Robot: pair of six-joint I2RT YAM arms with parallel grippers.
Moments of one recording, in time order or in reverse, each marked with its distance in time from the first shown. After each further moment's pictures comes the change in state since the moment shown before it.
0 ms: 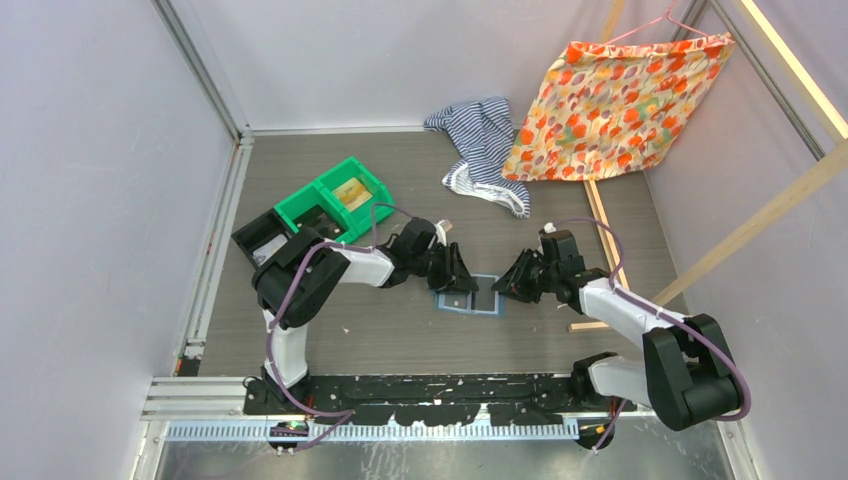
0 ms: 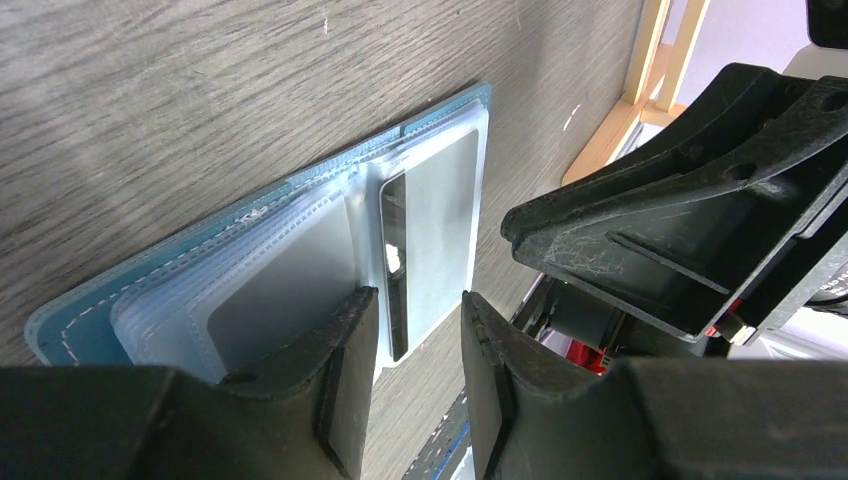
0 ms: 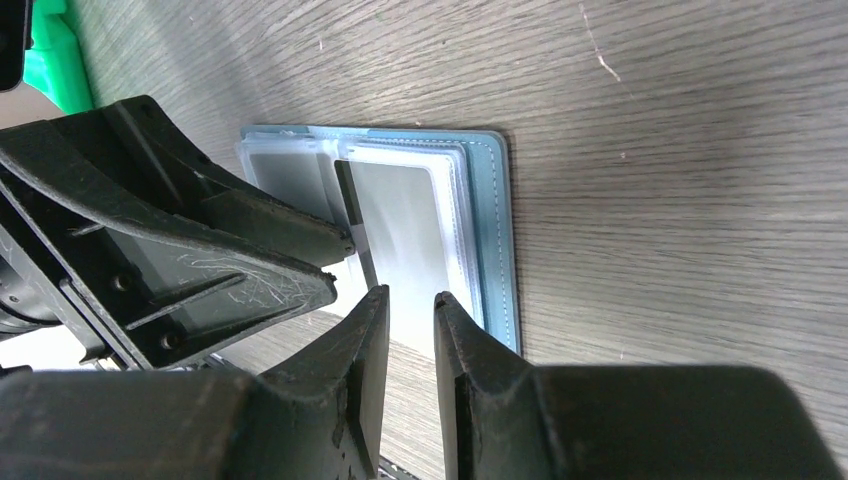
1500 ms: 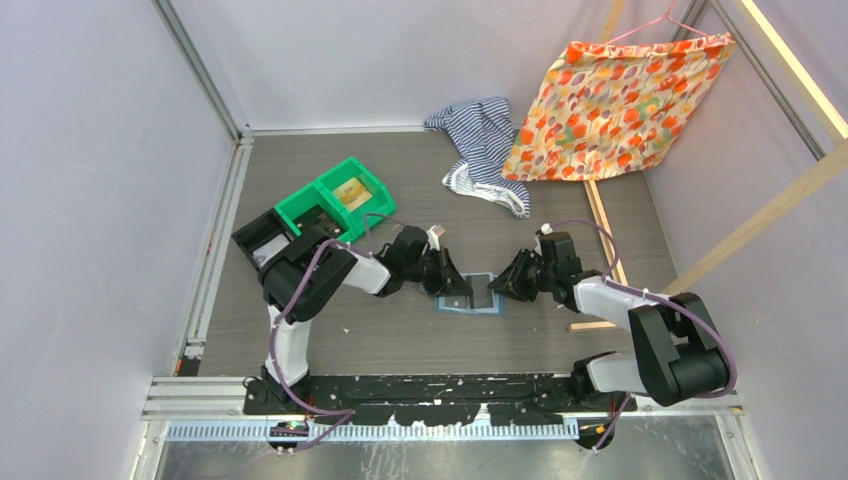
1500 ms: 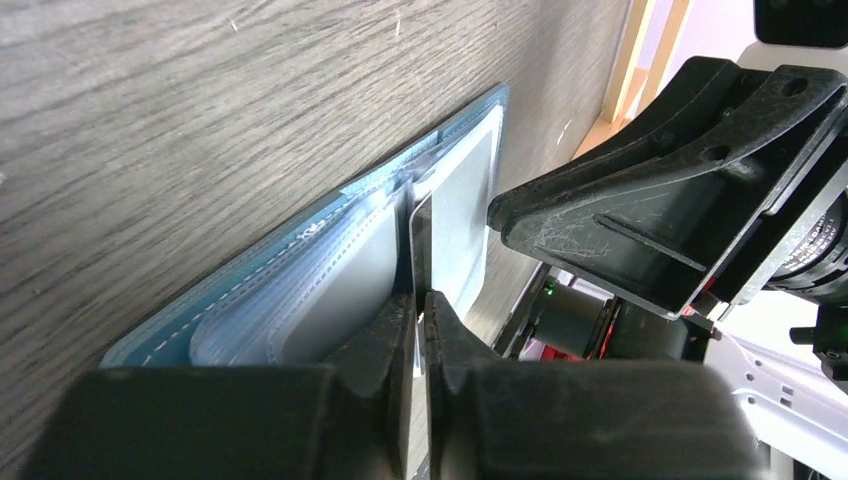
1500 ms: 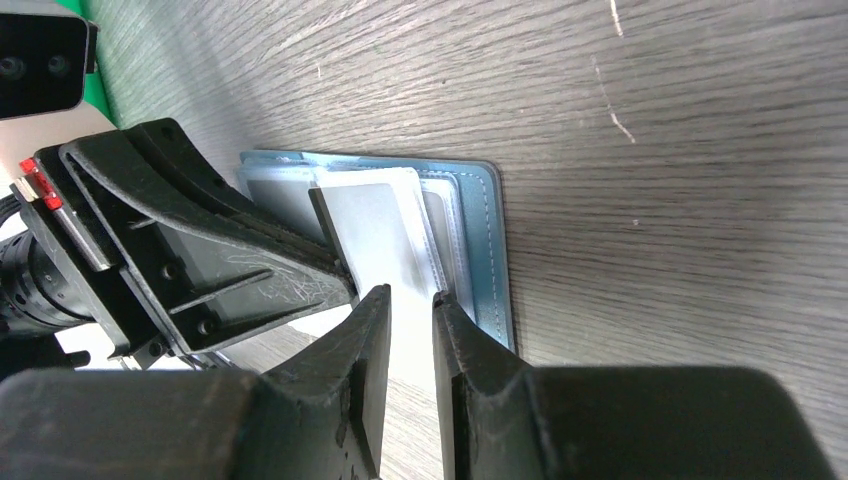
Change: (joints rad) left arm 0.016 0.048 -0.091 0.212 0.014 -0.097; right arm -0.009 0.114 -0.038 0.183 -0.056 0.005
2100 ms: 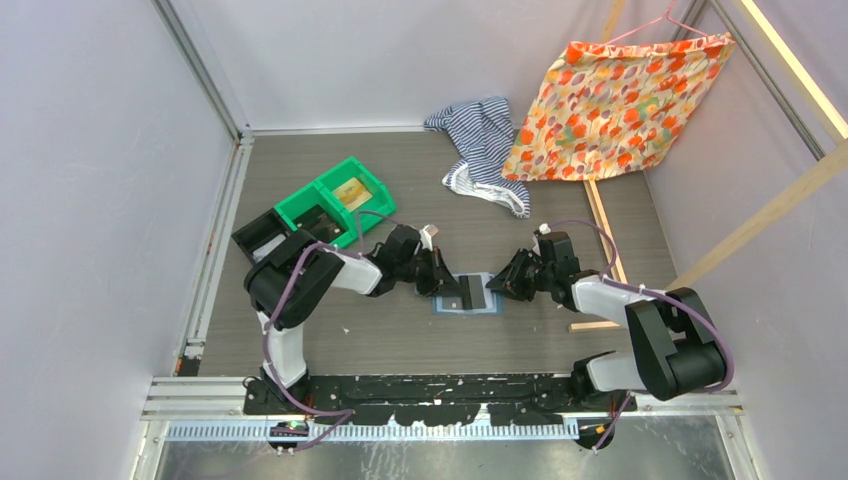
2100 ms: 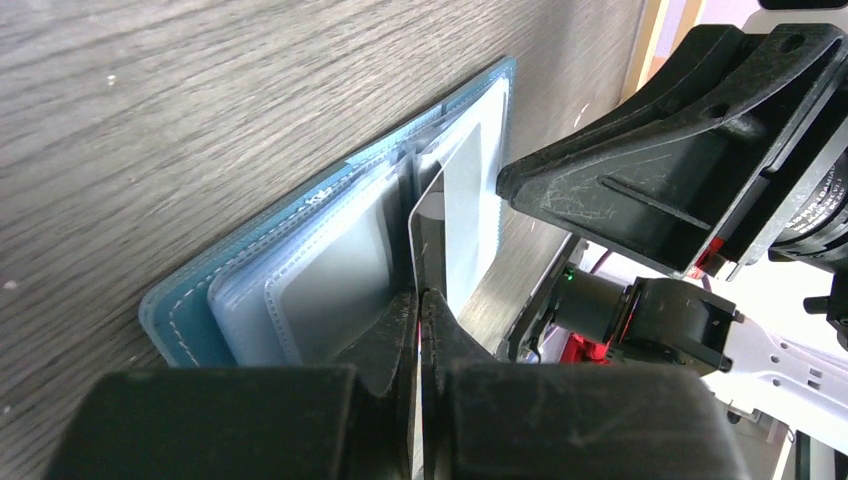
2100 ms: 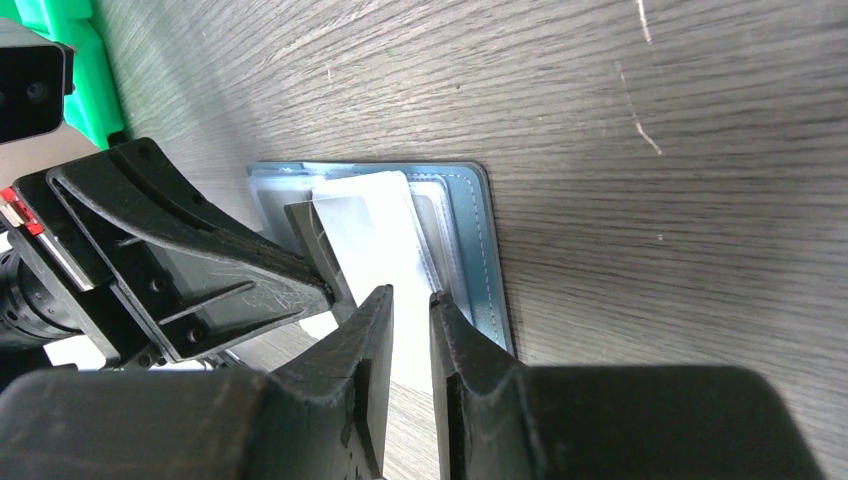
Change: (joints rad) left arm 0.032 -0.078 -0.049 -0.062 -0.003 0.064; right arm 0.003 0.026 -0.001 0.034 -0.007 0.017
